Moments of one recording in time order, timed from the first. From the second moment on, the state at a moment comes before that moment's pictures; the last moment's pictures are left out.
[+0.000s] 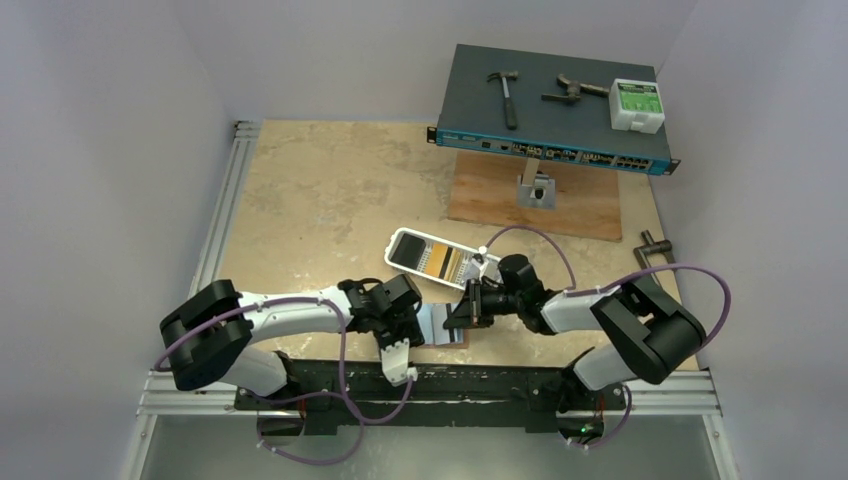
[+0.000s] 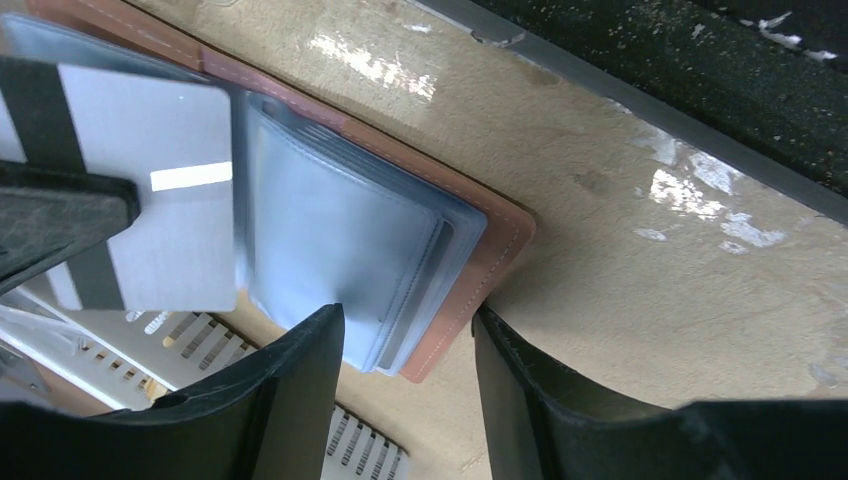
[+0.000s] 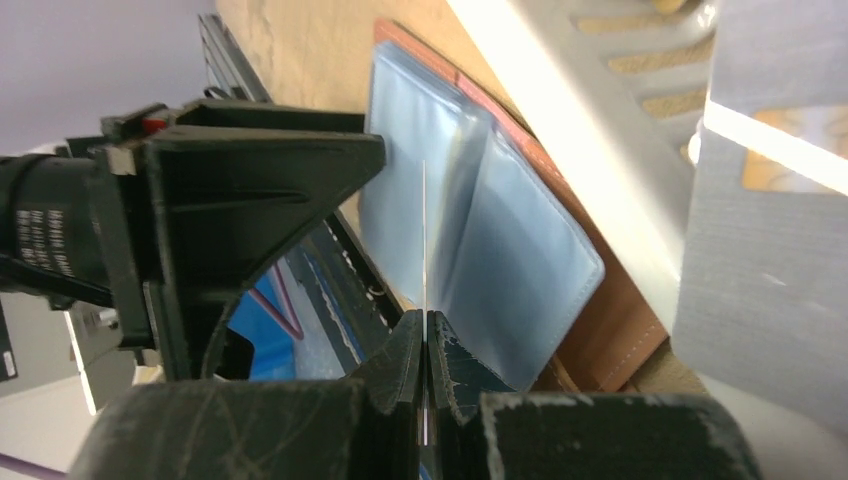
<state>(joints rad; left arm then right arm) -1.05 1.42 0.69 -0.49 0.16 1.75 0.61 1.48 0.31 0.48 -0.71 0.85</state>
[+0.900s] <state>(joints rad) -1.10 1.42 0.70 -0.49 0.11 1.57 0.61 1.54 0.21 0.80 -0.55 1.04</state>
